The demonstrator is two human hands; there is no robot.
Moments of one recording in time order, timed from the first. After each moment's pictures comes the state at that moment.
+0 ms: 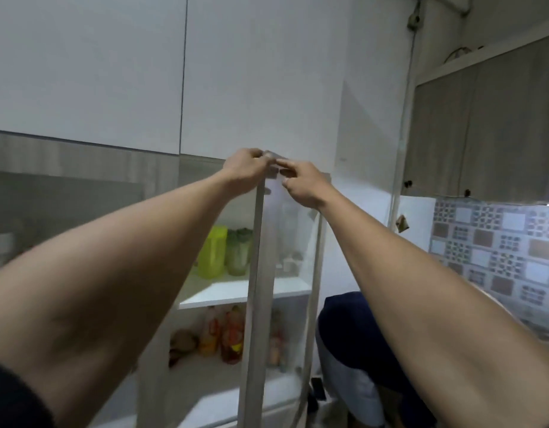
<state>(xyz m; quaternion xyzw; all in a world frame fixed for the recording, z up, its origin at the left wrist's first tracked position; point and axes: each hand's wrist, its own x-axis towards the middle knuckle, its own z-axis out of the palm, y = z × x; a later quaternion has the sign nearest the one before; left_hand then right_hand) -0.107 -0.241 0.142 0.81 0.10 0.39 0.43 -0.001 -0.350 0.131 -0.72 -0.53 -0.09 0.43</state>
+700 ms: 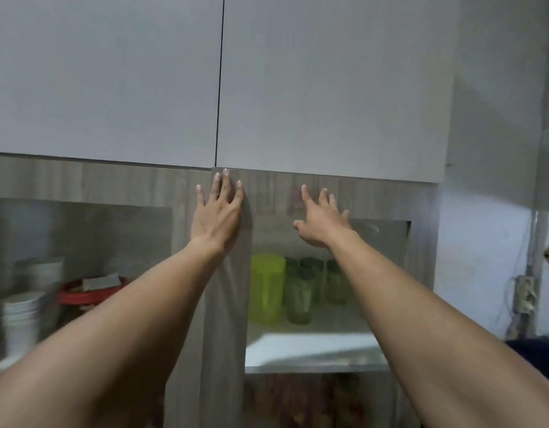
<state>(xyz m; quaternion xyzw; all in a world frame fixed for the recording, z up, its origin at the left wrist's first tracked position) -0.022 0.016 0.082 0.79 0.41 0.38 -0.25 0.157 -0.098 0.103 -0.81 -0.51 -0.18 0.22</state>
